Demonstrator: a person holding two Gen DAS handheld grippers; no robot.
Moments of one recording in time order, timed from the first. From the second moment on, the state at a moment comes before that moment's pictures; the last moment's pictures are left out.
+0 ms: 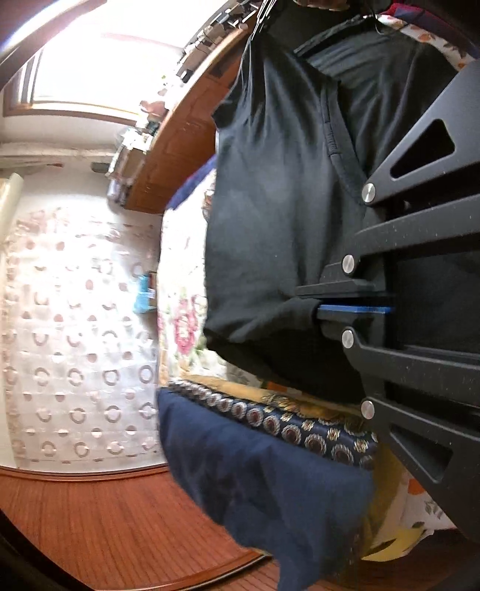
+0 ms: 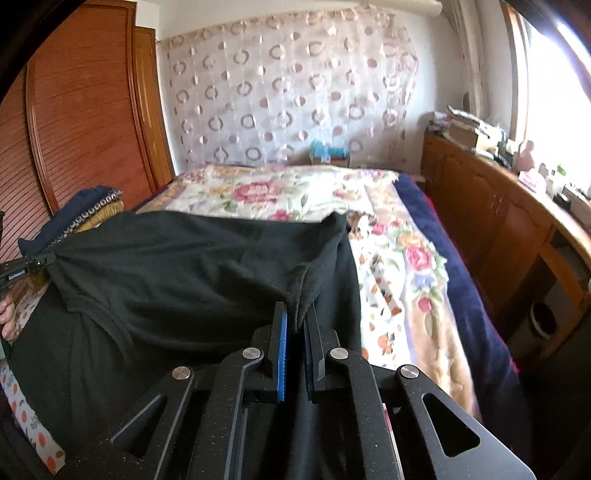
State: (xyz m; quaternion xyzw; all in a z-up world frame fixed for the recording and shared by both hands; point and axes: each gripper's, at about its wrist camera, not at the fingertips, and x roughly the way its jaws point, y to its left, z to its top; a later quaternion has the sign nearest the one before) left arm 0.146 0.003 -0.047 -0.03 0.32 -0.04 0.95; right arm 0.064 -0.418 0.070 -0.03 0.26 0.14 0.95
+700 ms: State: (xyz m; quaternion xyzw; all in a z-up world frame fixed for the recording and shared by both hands) left arm 0.059 -0.004 -0.022 -0.02 0.28 -0.07 0.96; right arm -0.010 -0.435 0.073 -0.04 0.22 0.14 0.96
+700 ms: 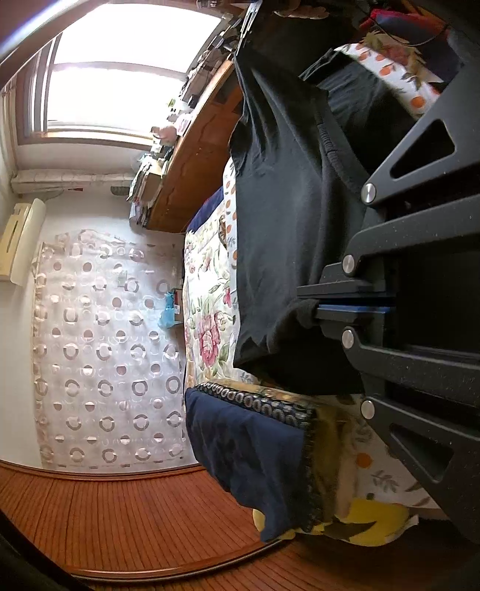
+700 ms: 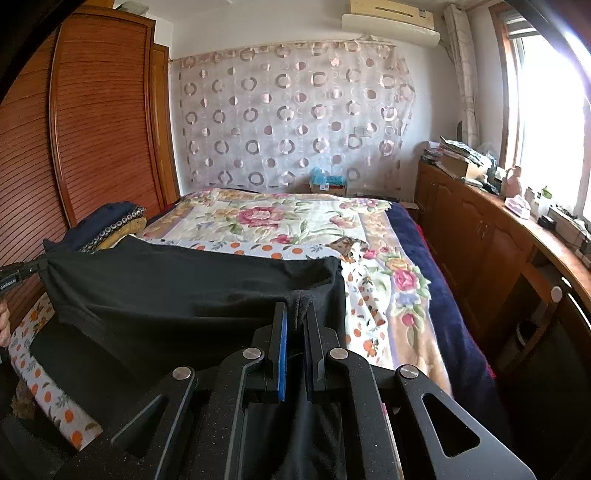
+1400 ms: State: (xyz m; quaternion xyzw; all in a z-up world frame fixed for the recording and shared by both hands) left arm 0.012 -0.017 -0.077 -0.02 0.34 -0.05 0.94; right arm -0.027 -0.440 0.054 -0.06 0.28 0.12 0.95
